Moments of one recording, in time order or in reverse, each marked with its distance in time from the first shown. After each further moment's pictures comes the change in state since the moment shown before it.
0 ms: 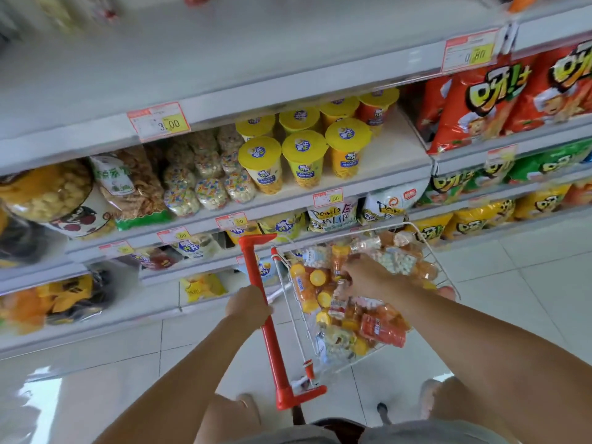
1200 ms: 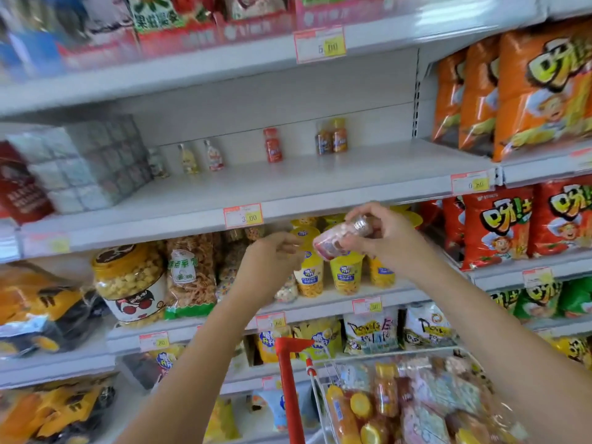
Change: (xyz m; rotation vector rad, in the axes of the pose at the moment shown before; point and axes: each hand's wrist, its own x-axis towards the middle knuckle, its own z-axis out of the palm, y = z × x) left_hand -0.077 0.026 -0.167 -0.682 0.688 0.769; right_hand -0.101 -0.101 -0.180 0.815 0.845 -0.623
